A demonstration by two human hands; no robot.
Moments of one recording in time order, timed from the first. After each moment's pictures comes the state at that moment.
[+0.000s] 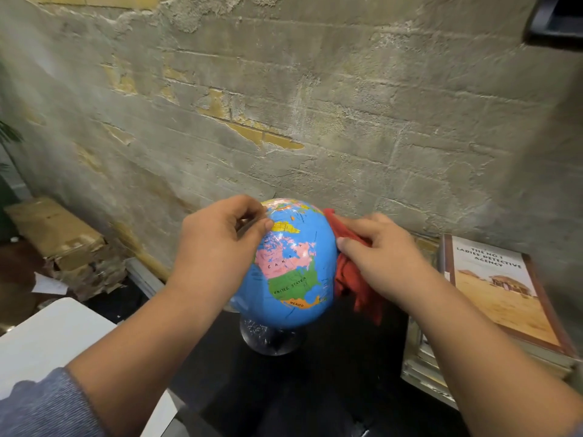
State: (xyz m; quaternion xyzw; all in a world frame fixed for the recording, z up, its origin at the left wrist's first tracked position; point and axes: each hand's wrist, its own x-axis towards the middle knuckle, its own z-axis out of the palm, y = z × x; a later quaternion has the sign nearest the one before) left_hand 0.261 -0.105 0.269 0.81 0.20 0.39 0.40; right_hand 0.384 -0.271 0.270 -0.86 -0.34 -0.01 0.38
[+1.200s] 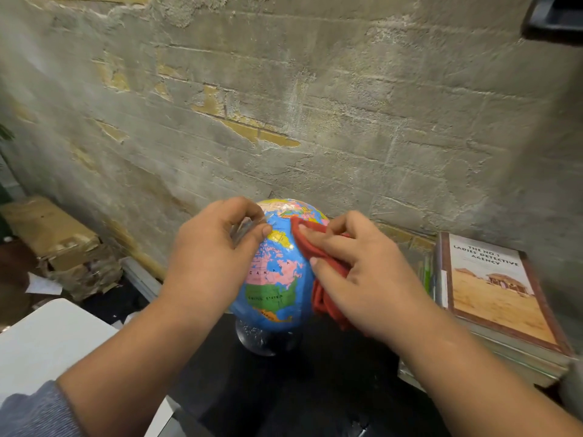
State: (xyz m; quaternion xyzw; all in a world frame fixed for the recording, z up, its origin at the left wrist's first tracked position) left_hand 0.256 -0.109 0.266 0.83 0.20 0.39 0.34; right_hand 0.347 -0.275 0.268 -0.81 -0.46 -0.11 0.35
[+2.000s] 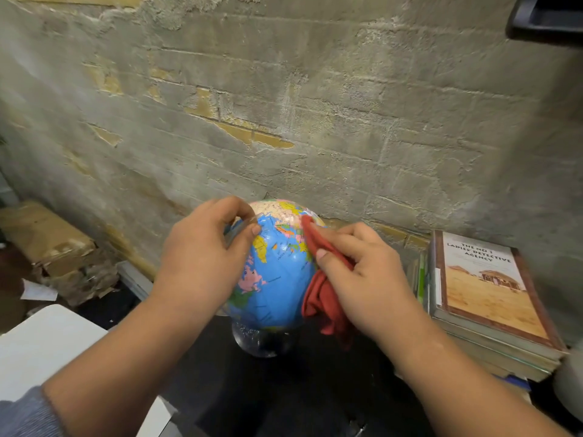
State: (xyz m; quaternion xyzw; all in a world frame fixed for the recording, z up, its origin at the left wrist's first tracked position) left_hand 0.253 -0.113 0.274 0.85 0.23 0.37 0.29; right_hand 0.349 -0.275 0.256 -0.80 -0.37 -0.08 0.47
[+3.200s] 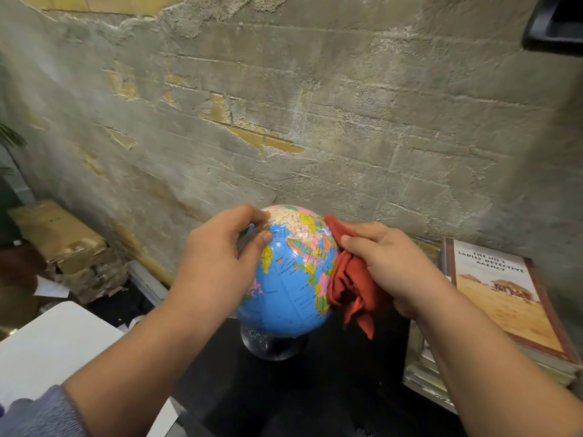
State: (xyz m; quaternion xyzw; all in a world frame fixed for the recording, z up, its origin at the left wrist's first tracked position) left_hand 0.254 -0.107 0.261 0.83 0.18 0.37 0.39; right_hand 0.384 -0.270 0.273 -0.76 -0.27 0.15 0.58
